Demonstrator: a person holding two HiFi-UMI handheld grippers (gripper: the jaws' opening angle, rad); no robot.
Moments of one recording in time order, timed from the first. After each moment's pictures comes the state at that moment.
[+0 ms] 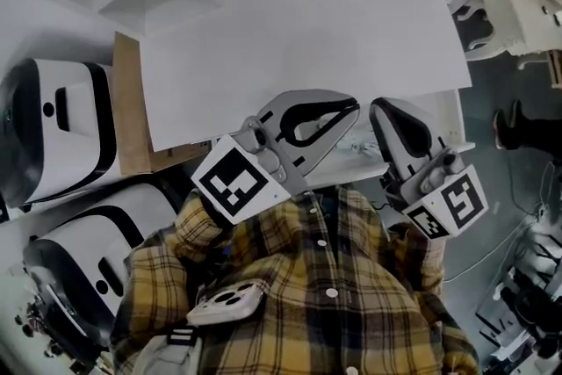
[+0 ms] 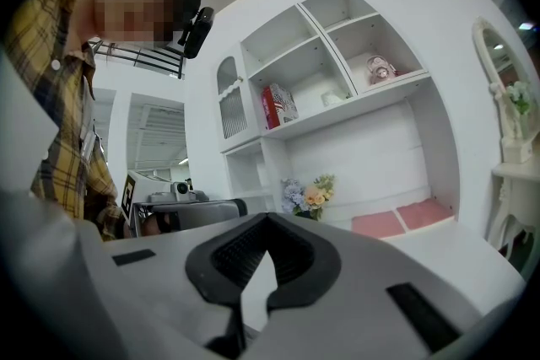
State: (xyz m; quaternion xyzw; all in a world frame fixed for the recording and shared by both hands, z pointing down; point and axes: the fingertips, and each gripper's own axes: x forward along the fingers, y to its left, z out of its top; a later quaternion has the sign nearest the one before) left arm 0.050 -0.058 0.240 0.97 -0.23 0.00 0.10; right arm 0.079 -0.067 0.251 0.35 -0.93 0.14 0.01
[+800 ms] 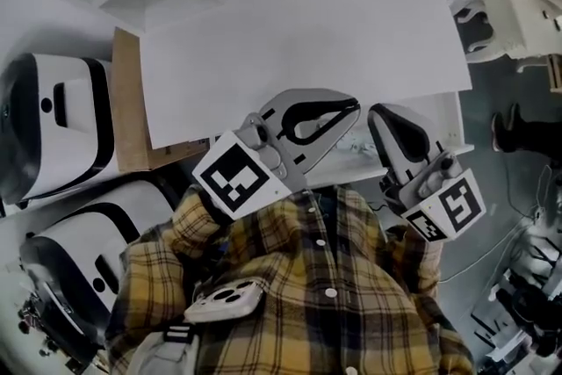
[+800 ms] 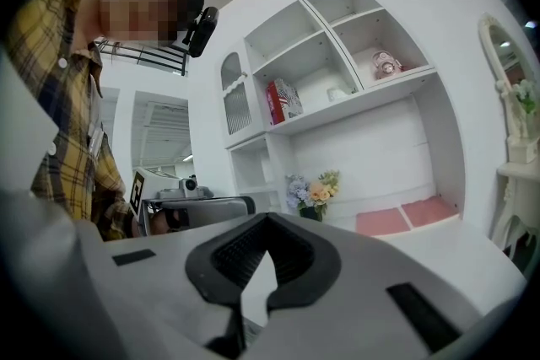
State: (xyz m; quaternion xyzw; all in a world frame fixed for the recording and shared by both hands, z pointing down) left arm 0.044 -0.058 0.247 0.97 -0.22 0.00 0.11; right arm 0.069 -0.060 0.258 0.34 -0.93 0.14 0.02
